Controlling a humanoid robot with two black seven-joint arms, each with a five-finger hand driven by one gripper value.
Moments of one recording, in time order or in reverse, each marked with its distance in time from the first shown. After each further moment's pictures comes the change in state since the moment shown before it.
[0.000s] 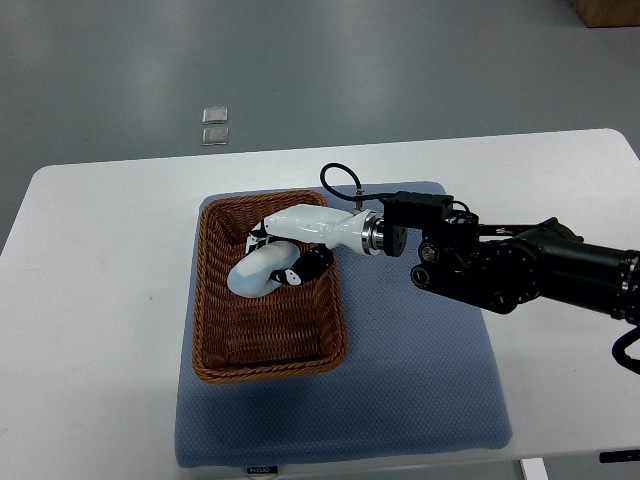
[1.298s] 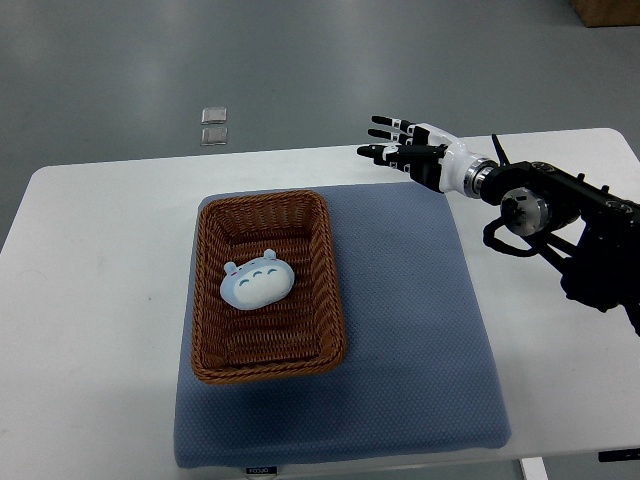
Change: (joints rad) left arm 0.000 0.000 0.000 0.000 0.000 0.000 0.000; right arm -0.184 -0.149 0.514 -0.081 1.128 0.099 -0.371
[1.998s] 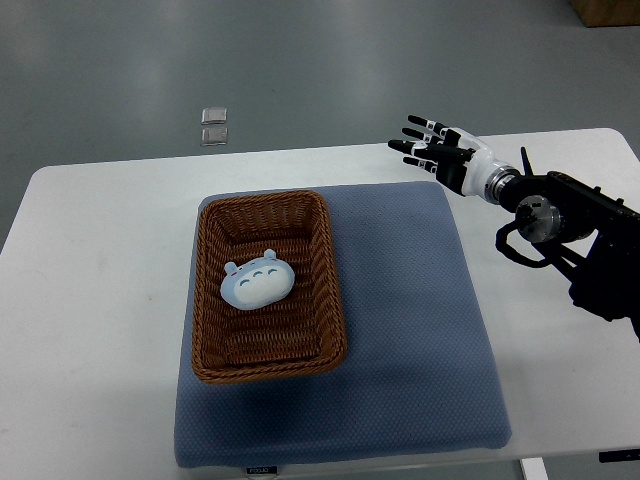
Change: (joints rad) left arm 0.000 0.000 0.000 0.000 0.000 0.000 0.000; right arm -0.041 0.004 0.038 -0.076 0.026 -0.037 0.059
